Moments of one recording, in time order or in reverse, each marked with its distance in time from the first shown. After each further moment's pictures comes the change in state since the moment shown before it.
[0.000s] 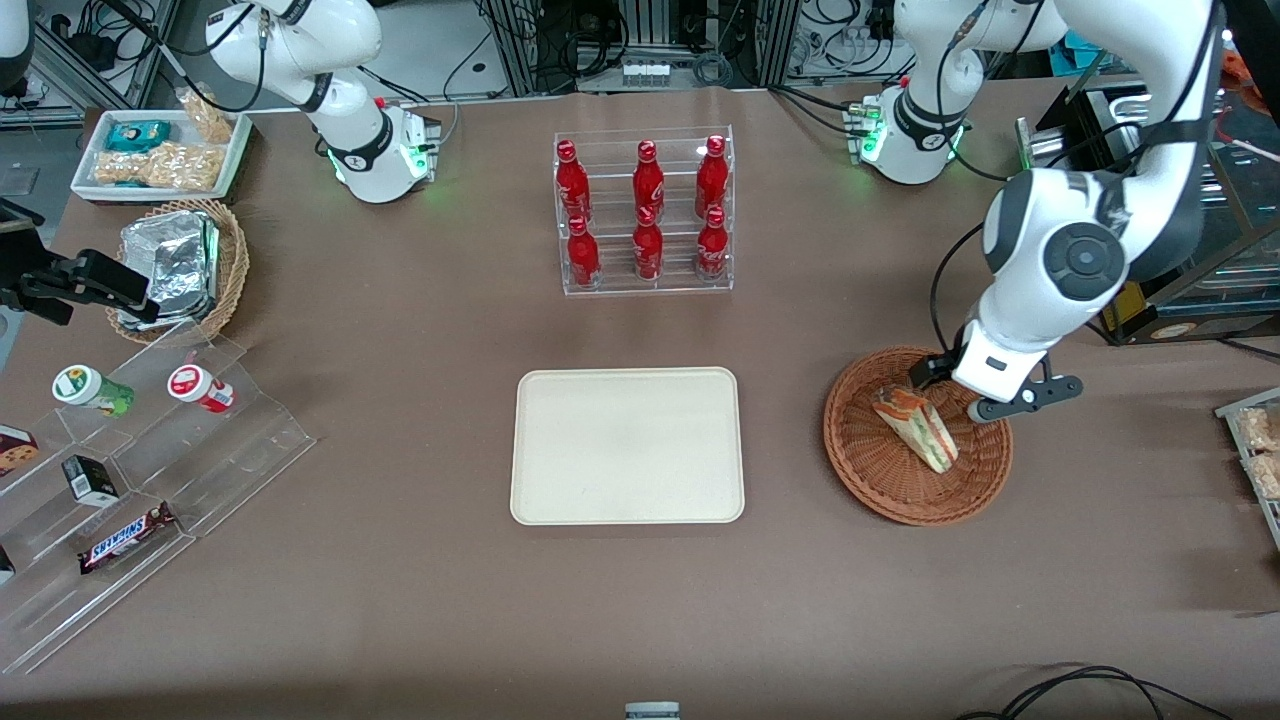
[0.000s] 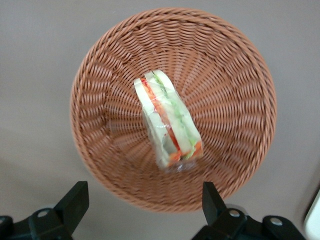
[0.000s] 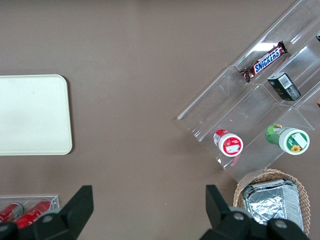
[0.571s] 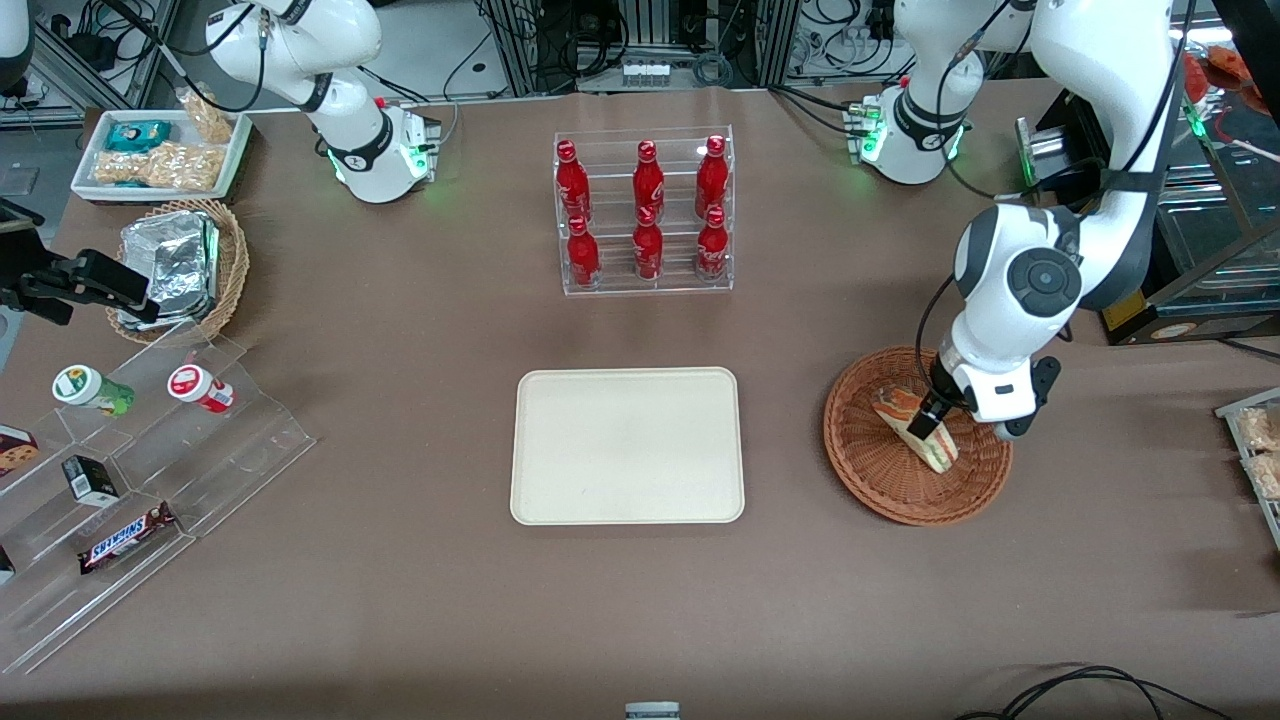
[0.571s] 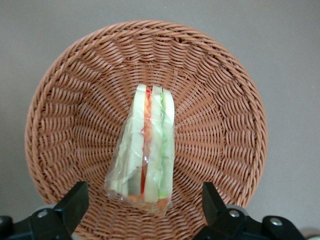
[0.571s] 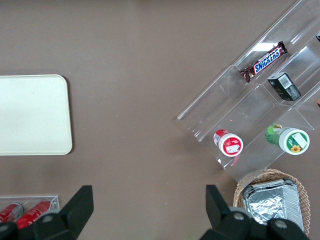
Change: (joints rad) arm -0.005 0.118 0.000 0.024 -0.003 0.162 -0.567
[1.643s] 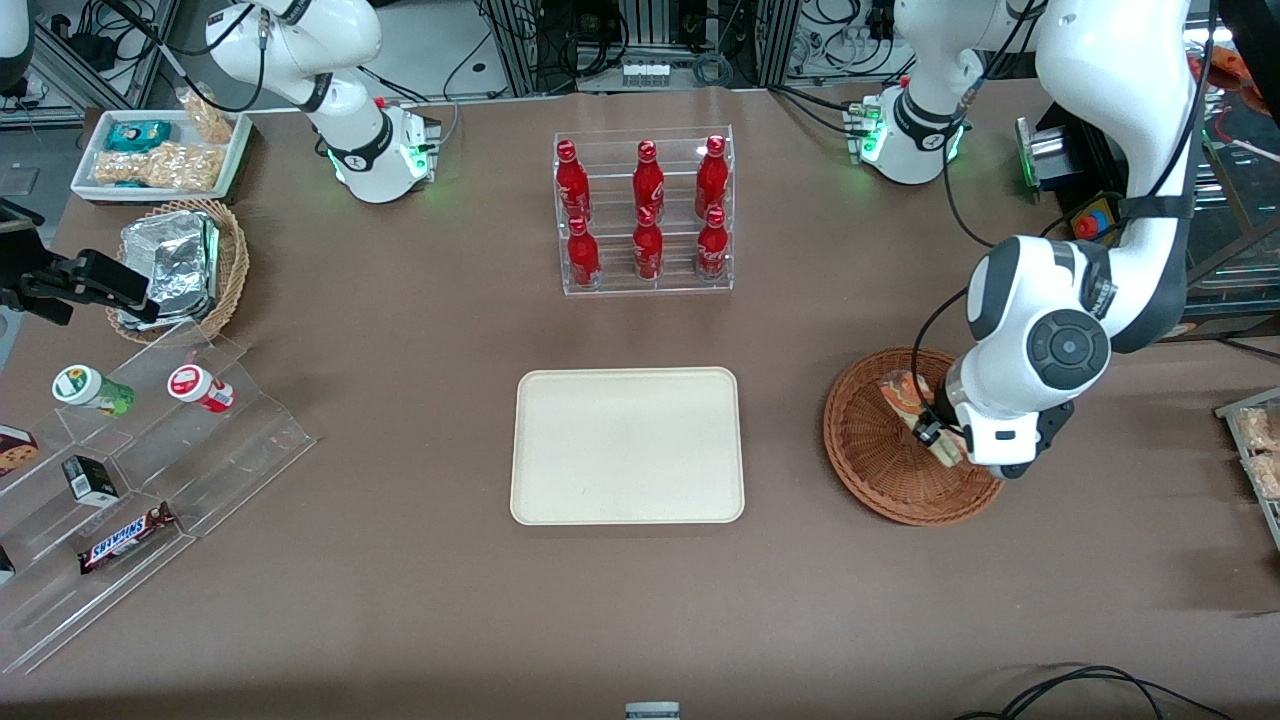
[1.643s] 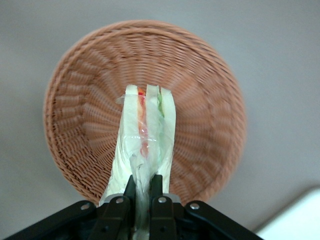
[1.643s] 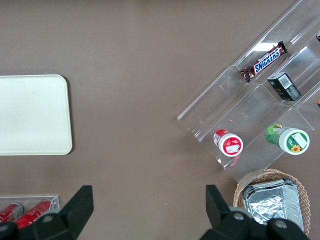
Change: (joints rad) arm -0.006 0.105 -0.037 0.351 -0.041 -0.402 0.273
